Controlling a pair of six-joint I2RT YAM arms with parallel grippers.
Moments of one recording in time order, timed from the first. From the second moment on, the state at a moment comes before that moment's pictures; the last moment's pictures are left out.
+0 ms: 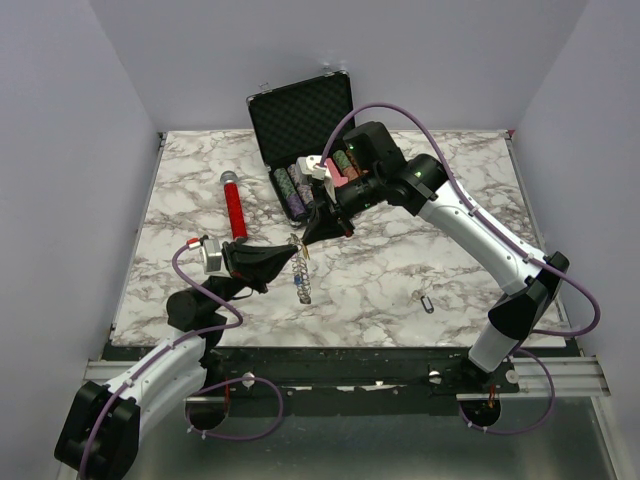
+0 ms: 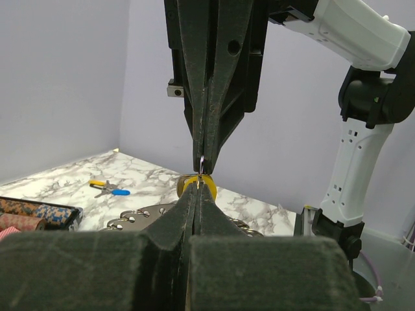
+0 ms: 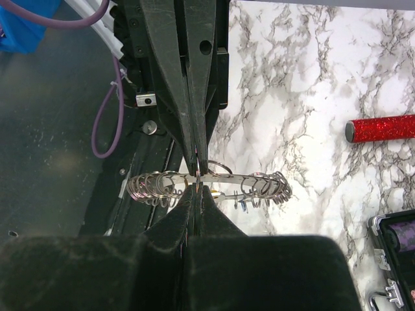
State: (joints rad) left arm -0.43 0.77 0.15 1.30 0.56 -0.61; right arm 0.79 1.70 1.86 -0.90 -0.95 -0.52
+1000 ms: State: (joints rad) left arm -0.42 0.77 0.15 1.29 0.56 -0.62; right arm 0.79 1.70 1.84 -0.87 -0.95 -0.50
